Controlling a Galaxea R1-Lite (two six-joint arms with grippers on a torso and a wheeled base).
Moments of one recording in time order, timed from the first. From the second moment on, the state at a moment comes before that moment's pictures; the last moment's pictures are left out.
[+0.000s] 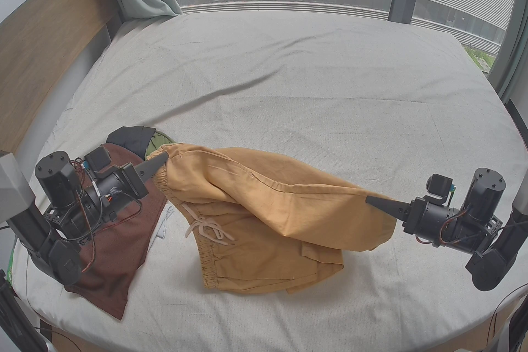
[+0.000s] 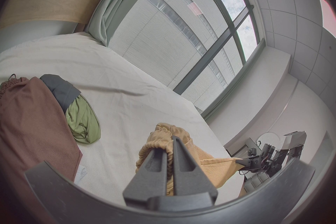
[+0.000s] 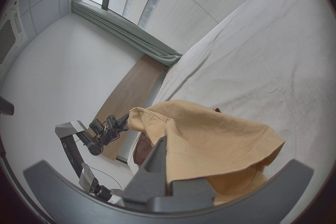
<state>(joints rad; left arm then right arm) -0.15 1.93 -0.42 -1.55 -0.45 -0.55 0.30 1.92 -0.28 -1.54 0.58 0.64</state>
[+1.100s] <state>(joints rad) -0.01 1.85 -0.43 -1.55 -0.56 -0.60 0.29 1.86 -0.37 -1.54 0.57 0.66</state>
